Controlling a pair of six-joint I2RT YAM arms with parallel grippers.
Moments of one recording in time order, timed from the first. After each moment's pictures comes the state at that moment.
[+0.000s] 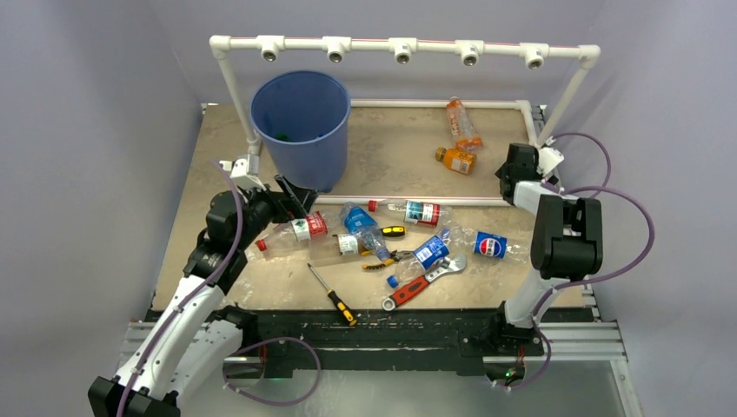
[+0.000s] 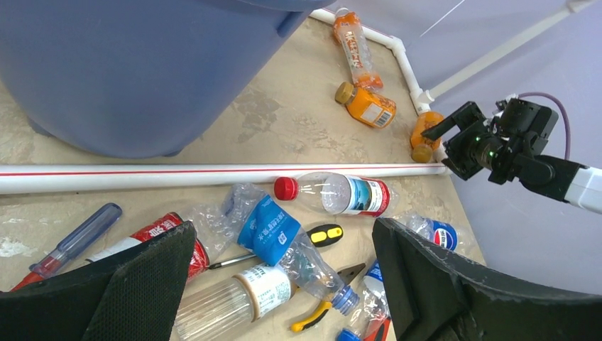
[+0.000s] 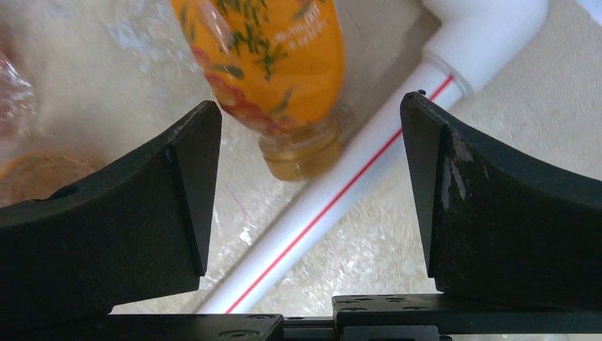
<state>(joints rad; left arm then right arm) -0.32 0.72 0.64 -0.09 0.12 -0.61 -0.11 1.75 0.95 0.08 0.58 0.56</state>
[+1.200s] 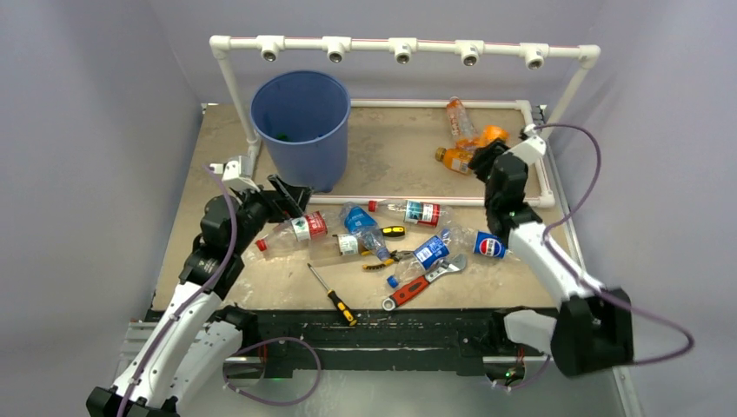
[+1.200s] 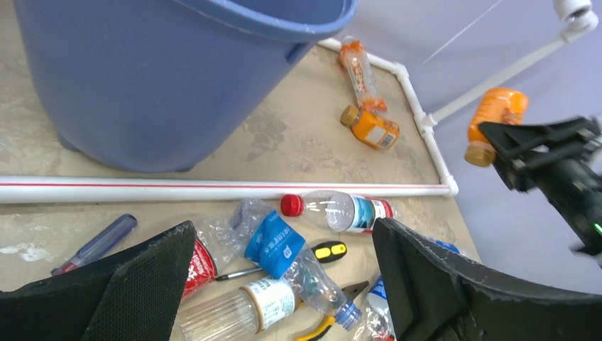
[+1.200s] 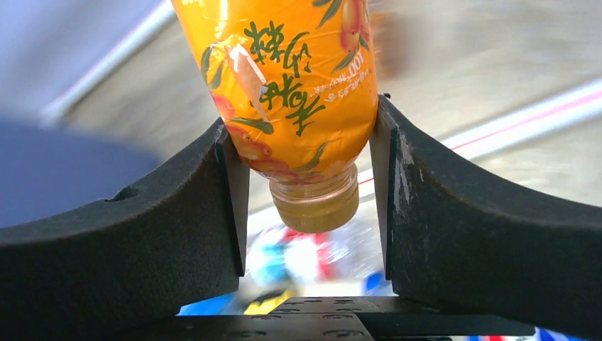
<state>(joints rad) -0.32 0.69 0.64 -0.10 0.08 -0.61 0.10 1.28 0.77 0.23 0.47 0.55</state>
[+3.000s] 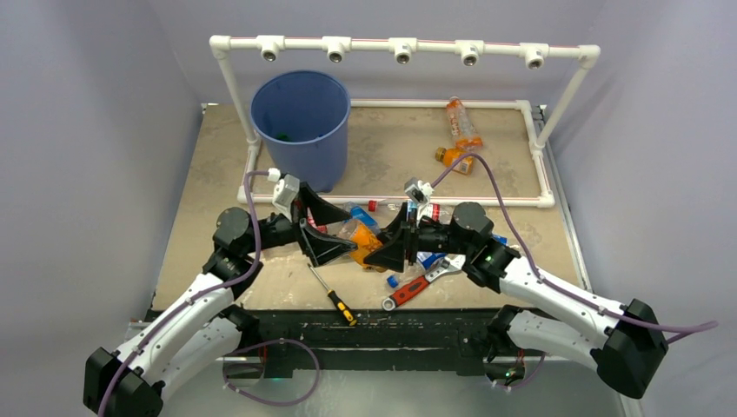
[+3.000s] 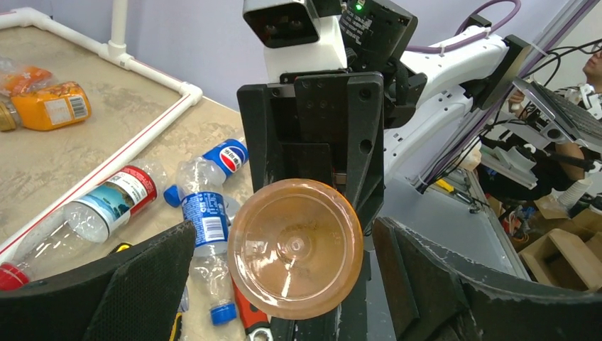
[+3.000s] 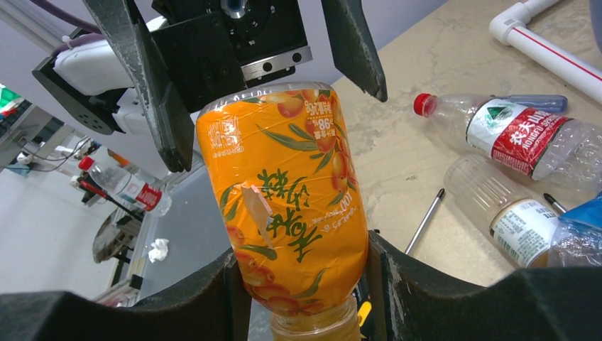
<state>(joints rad) -0.52 0.78 0.53 0.50 0.81 -0.60 0.79 0.97 0.59 0.36 -0.66 0.55</state>
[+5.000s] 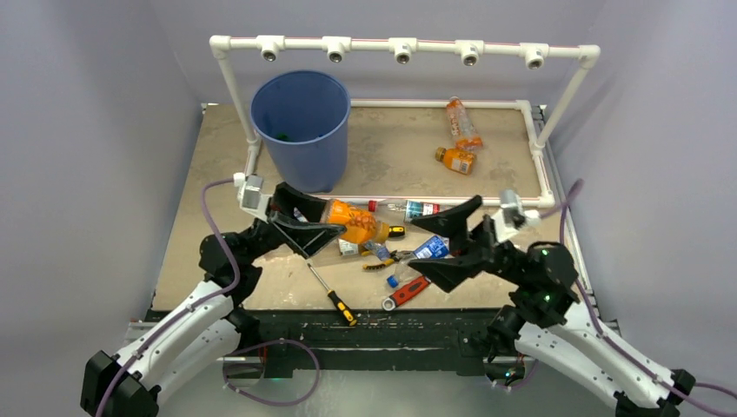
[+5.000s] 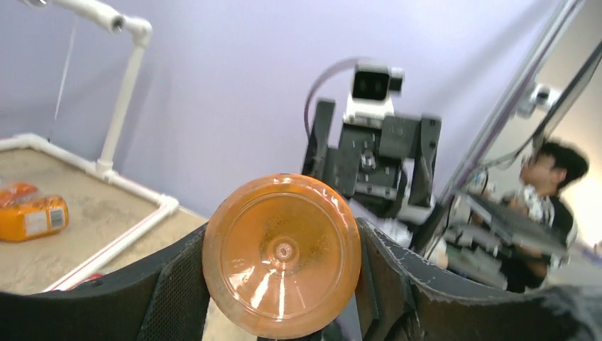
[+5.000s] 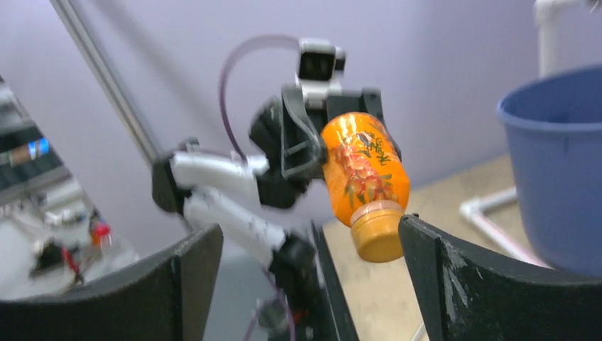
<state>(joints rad) -0.55 0.73 0.45 0.86 0.65 -0.83 0.81 0.55 0.61 0.33 -0.47 0.53</state>
